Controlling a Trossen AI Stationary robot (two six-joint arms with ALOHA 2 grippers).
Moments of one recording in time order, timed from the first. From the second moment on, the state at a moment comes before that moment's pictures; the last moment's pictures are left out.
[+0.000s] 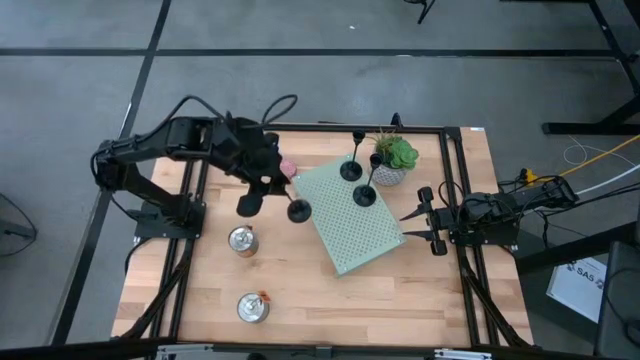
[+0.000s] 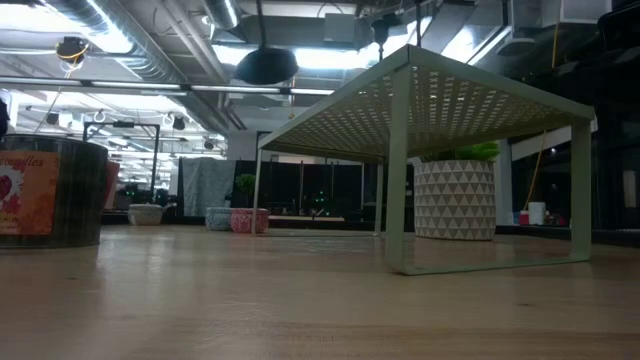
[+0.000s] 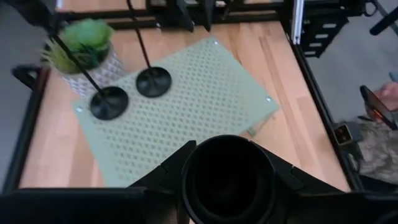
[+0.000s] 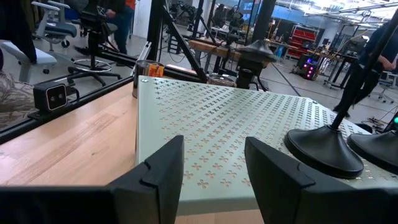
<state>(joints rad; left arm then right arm) 0.05 1.37 1.76 -1.10 0.12 0.06 0.29 0.10 0.01 0.02 0.07 -0.20</state>
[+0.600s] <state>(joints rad) 0.07 1.52 1.76 -0.99 0.01 0.18 0.29 0.10 0.01 0.02 0.07 -0.20</state>
